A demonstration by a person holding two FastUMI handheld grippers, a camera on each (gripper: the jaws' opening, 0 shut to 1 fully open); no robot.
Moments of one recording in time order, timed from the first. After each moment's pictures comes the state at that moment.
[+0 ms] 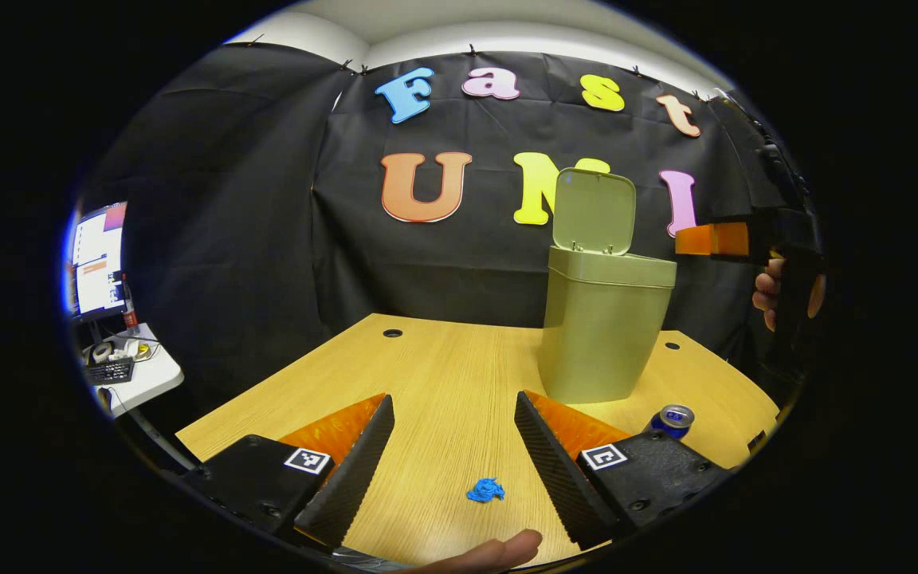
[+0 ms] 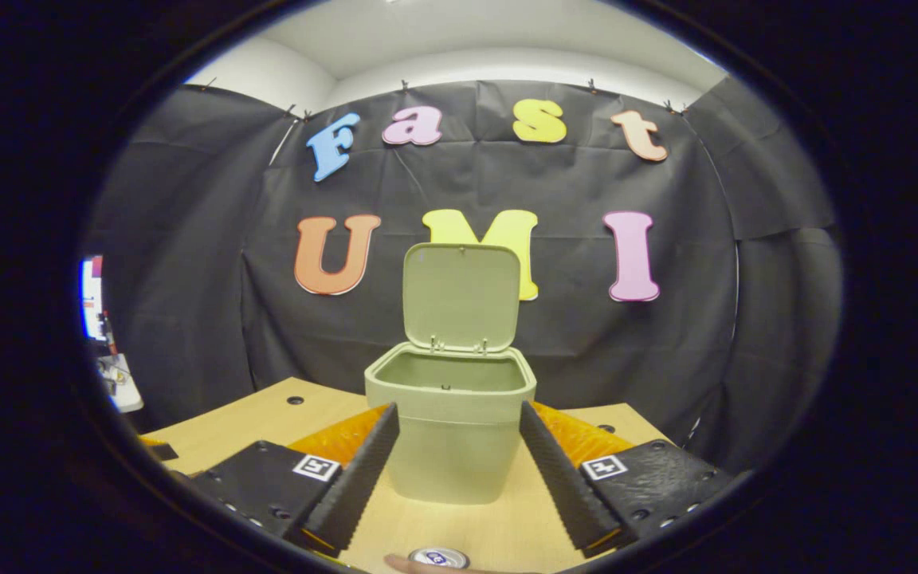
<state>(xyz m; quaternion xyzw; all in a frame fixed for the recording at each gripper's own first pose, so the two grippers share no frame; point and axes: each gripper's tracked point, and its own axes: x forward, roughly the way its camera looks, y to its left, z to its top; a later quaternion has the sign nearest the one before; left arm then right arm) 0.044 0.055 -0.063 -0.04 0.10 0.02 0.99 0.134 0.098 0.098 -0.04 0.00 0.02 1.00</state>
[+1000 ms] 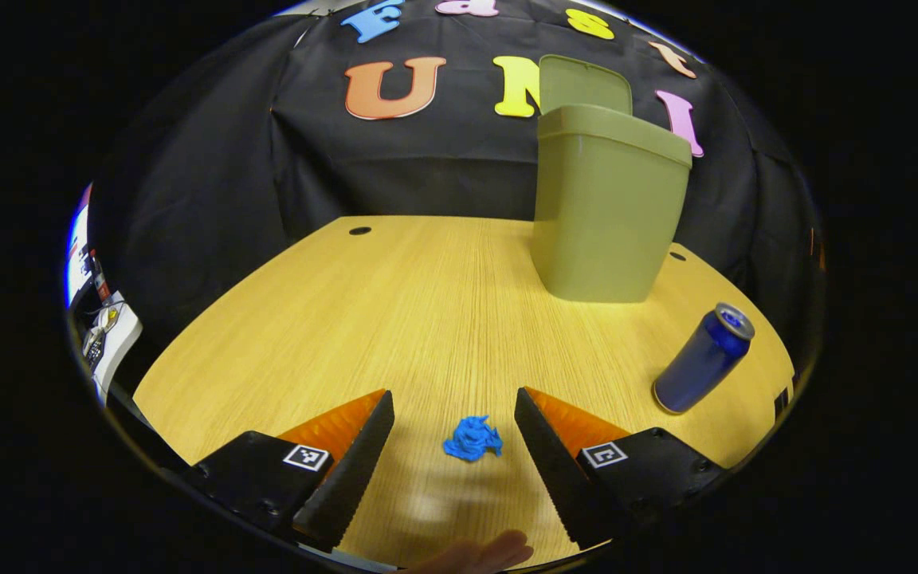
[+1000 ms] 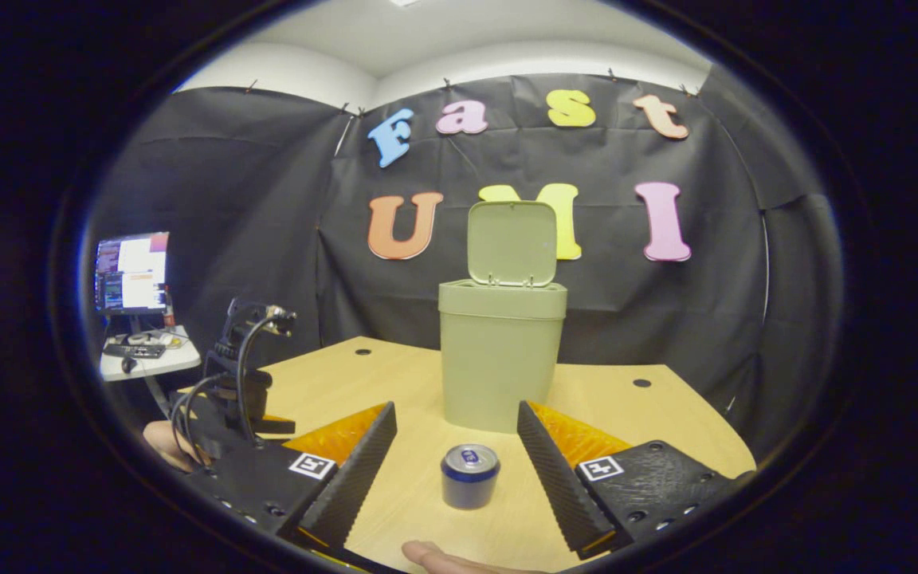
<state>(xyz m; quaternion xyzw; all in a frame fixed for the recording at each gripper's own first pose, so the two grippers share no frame) 0.052 0.009 -0.209 -0.03 0.29 -0.03 0.96 0.019 0.085 -0.009 -0.02 0.03 0.13 0.99</state>
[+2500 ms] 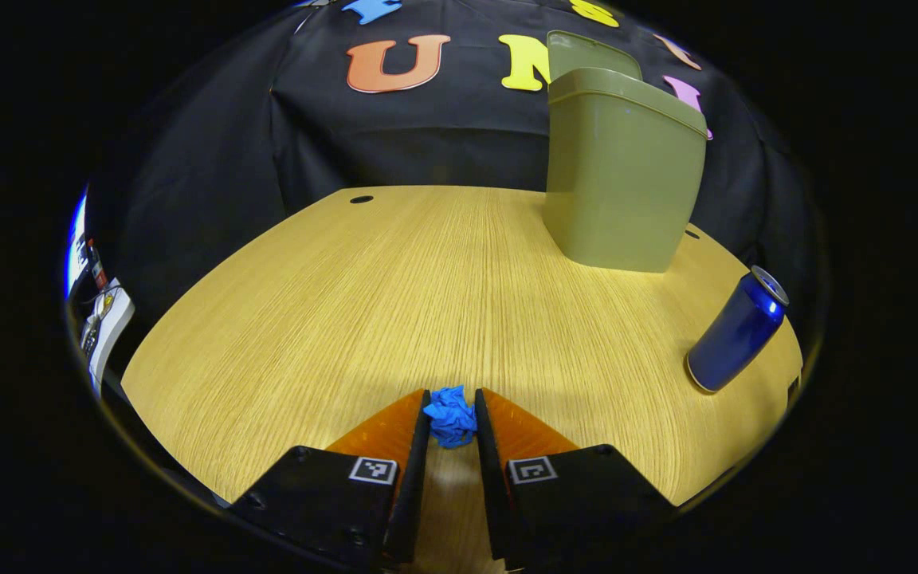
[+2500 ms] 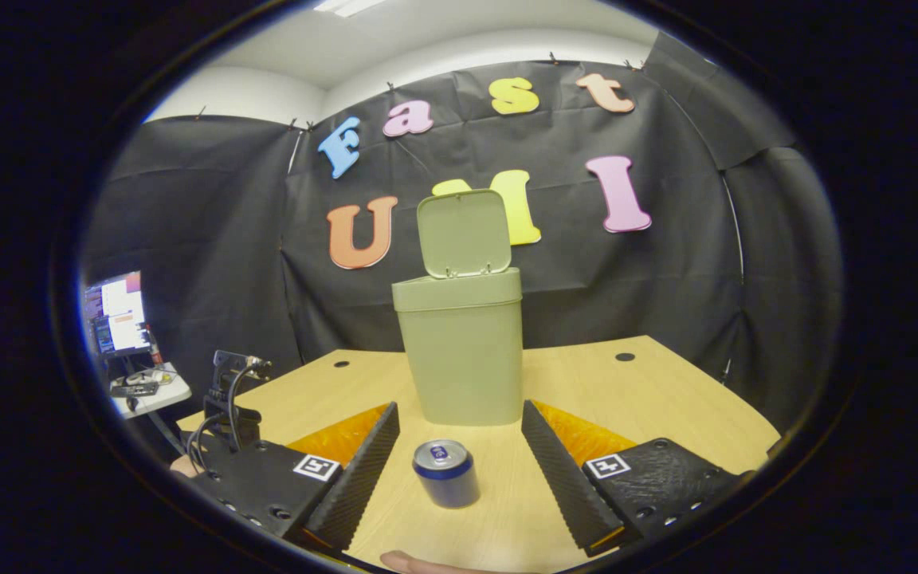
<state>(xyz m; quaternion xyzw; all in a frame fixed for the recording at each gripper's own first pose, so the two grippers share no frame) 0.065 0.021 -0.237 -0.03 0.31 -0.02 0.95 0.031 0.064 -0.020 0.03 0.04 0.09 0.99</state>
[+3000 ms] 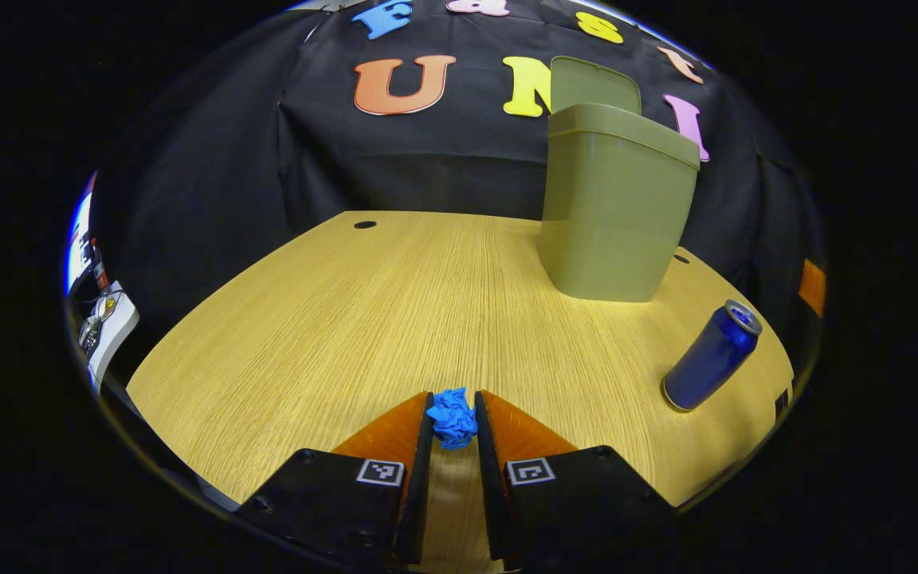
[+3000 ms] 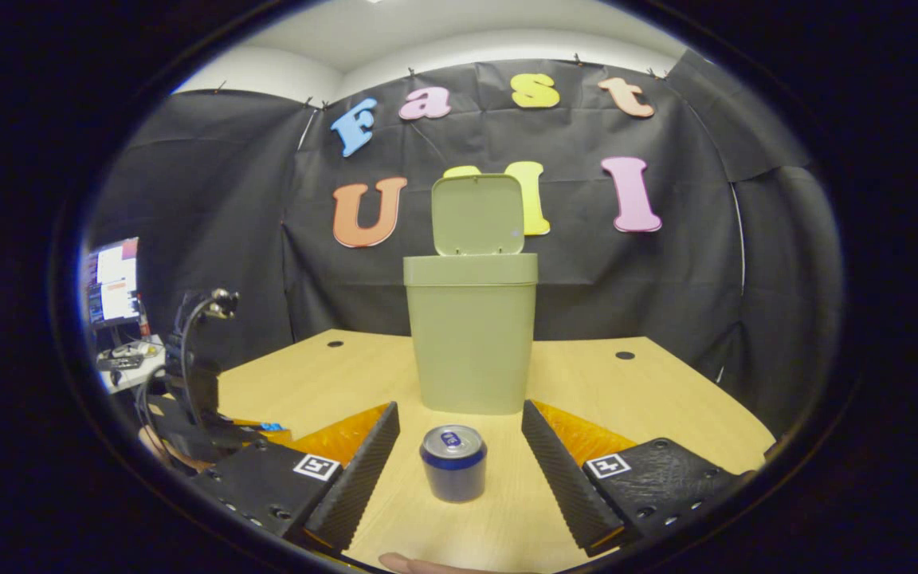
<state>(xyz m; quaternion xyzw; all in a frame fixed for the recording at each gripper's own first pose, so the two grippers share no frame) 0.062 0.027 -0.193 -0.05 0.25 -0.02 0.97 0.045 0.090 -0.053 -0.02 0.05 0.07 1.00</state>
